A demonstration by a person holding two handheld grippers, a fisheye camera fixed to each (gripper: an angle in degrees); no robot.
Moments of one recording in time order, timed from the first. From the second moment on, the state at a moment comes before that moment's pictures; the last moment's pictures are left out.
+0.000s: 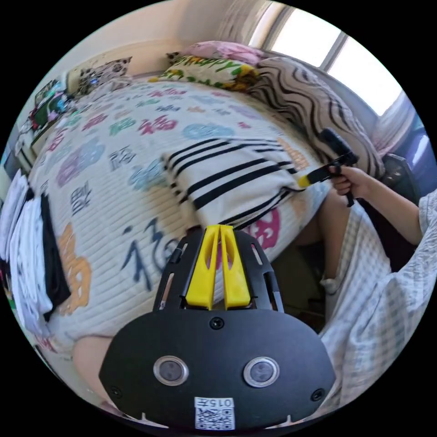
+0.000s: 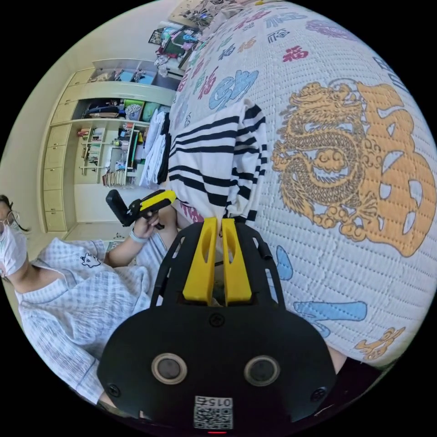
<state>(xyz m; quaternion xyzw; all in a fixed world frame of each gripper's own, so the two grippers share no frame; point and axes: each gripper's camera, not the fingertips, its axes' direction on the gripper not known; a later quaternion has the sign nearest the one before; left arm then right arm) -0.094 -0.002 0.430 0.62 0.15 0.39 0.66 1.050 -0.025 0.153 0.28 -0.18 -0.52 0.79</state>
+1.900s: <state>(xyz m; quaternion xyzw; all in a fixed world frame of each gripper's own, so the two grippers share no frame) -0.311 -0.088 0.238 0.39 0.53 0.49 0.57 0.975 -0.282 0.155 0.29 -0.28 -0.53 0.74</state>
